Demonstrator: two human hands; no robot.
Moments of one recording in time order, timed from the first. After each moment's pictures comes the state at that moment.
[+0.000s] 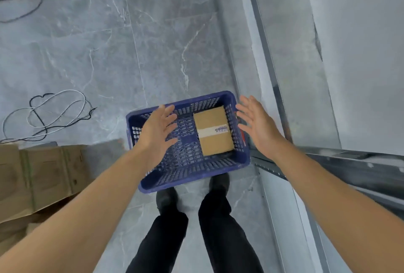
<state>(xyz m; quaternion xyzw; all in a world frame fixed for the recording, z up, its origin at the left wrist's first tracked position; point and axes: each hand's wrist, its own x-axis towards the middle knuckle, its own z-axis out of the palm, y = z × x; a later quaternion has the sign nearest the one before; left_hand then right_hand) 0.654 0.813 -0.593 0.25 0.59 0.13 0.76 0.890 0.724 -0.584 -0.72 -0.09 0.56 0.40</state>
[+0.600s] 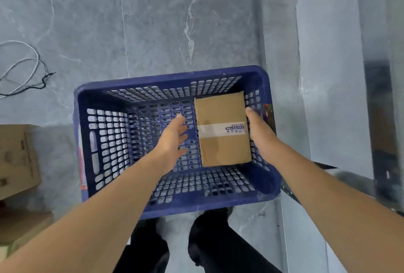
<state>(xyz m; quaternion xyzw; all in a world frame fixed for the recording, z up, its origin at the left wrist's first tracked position) 0.705 0.789 -0.896 0.19 0.66 0.06 0.72 0.920 0.737 -0.896 -0.79 -0.08 0.58 0.19</state>
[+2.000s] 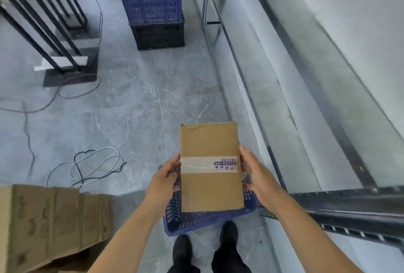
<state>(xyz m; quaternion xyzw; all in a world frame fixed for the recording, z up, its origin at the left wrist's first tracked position) 0.553 0.798 -0.409 0.42 0.58 0.17 0.67 0.779 0.713 -0.367 -0.71 -0.15 0.58 0.37</state>
